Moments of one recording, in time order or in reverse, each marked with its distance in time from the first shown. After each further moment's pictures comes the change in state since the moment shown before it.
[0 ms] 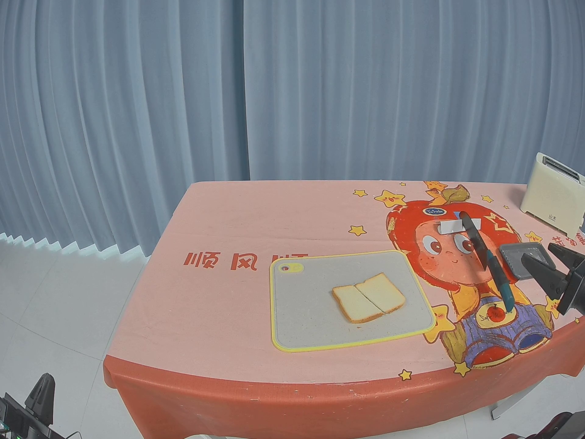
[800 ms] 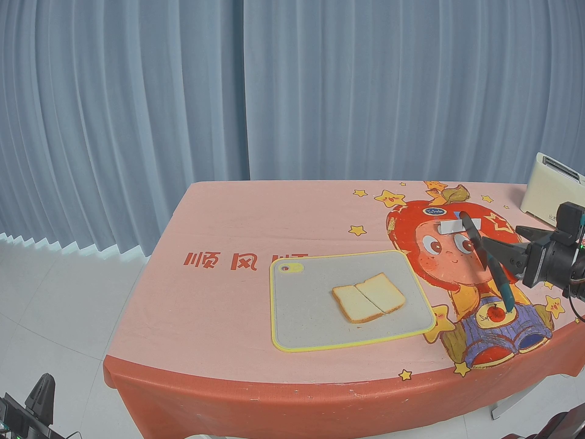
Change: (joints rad) left arm -0.001 0.000 0.000 0.000 0.000 0.000; right arm 0.122 0.265 -0.164 0.006 -0.082 -0.041
